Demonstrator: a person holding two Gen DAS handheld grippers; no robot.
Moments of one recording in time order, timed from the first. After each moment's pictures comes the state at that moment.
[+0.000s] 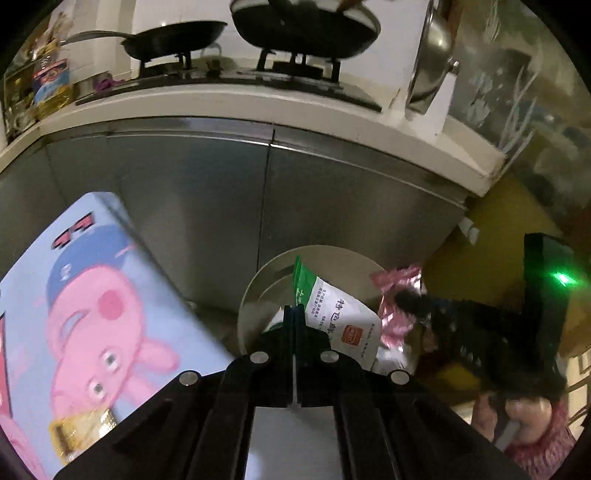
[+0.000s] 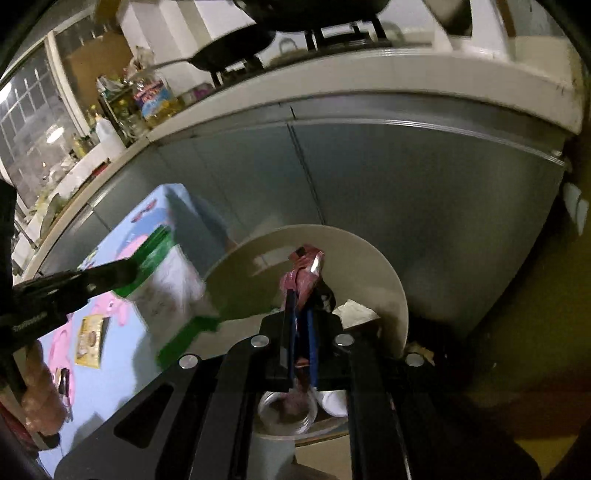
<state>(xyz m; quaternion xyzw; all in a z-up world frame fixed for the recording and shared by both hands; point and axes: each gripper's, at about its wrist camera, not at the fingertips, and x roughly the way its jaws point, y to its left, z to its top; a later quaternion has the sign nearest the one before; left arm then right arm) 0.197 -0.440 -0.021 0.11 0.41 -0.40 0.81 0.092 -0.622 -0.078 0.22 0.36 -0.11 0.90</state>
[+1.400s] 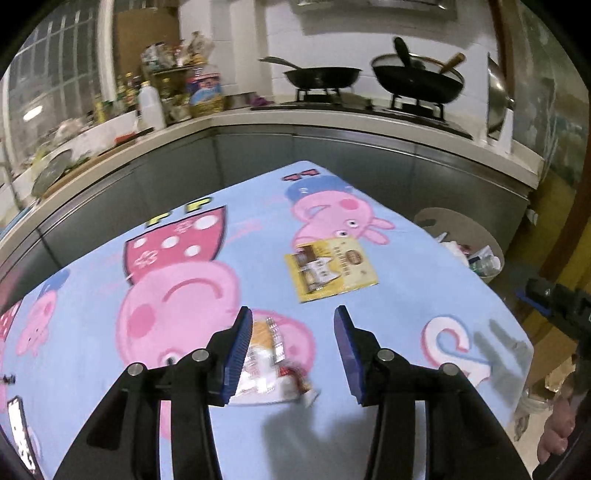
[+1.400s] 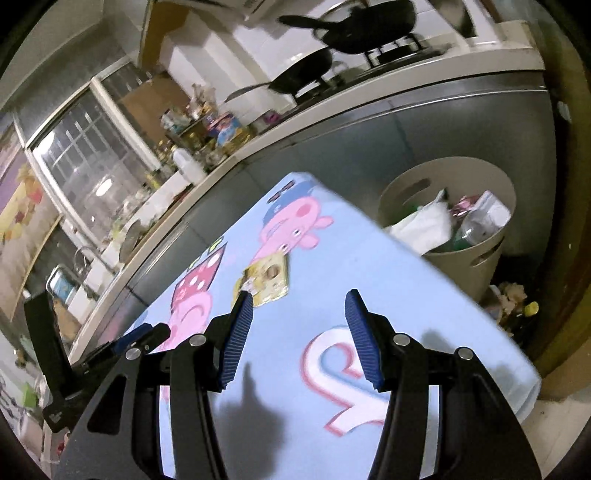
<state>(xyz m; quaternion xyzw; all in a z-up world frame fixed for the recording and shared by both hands) 0.077 -0.149 0.000 0.11 0.33 -0.19 0.92 -0.025 -0.390 -0.039 0.31 0.26 -0.02 0.91</state>
